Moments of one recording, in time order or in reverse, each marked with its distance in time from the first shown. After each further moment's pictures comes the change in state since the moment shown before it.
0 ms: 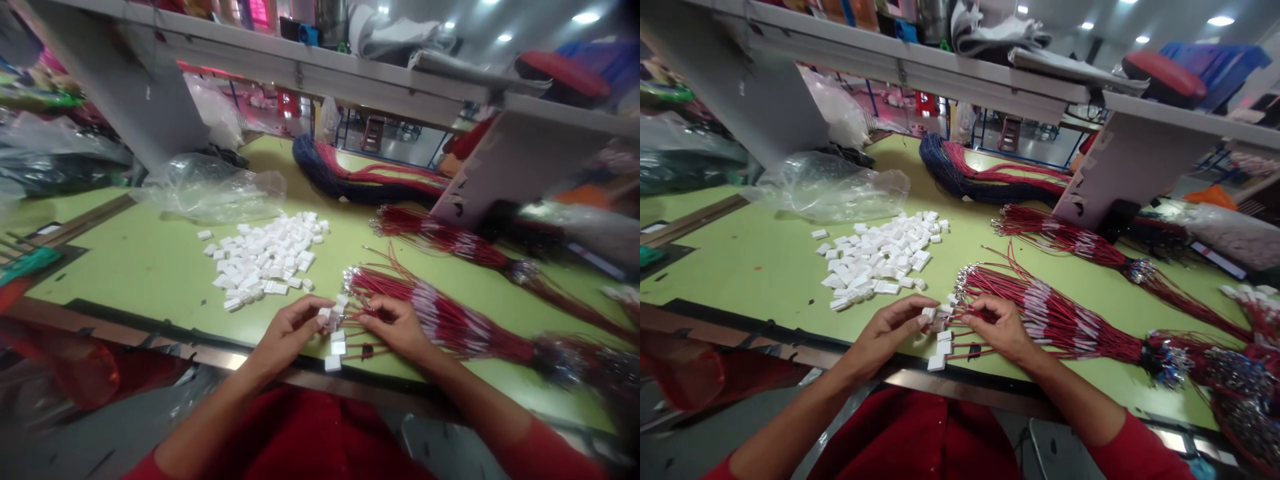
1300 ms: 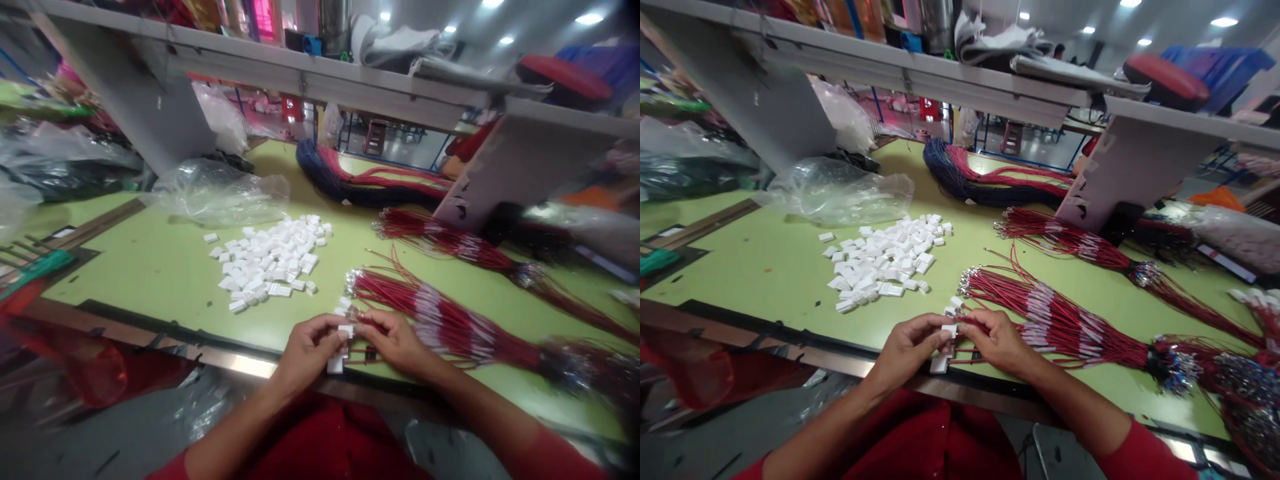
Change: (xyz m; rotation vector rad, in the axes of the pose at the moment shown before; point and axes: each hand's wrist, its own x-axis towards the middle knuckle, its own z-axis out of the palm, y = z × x) left_hand -0.006 -0.022 0.036 -0.186 0.067 -0.118; right_hand -0.009 -0.002 0.007 -0.004 -0.264 0.078
